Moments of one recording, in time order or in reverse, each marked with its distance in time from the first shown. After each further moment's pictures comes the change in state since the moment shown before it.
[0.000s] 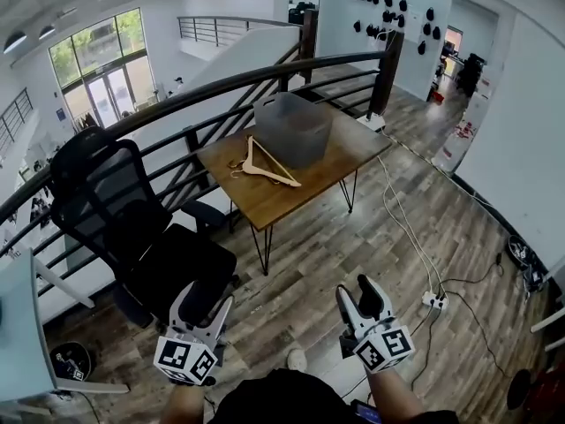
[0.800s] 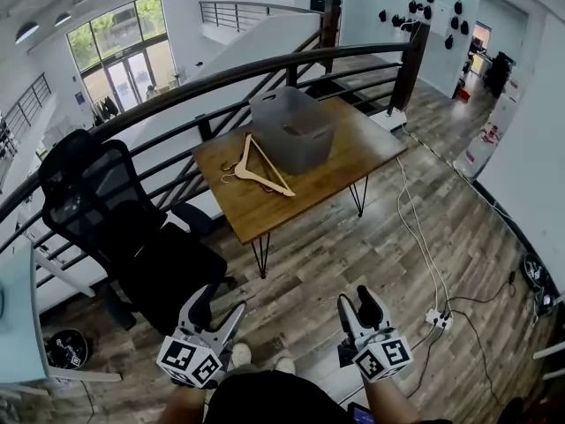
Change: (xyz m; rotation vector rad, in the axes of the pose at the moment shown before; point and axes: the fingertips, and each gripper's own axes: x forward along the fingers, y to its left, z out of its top) left arm 0.130 -0.060 -0.038 -0.046 0.086 -0.007; right arm 0.051 -0.135 -0.019 0.120 0.070 0.044
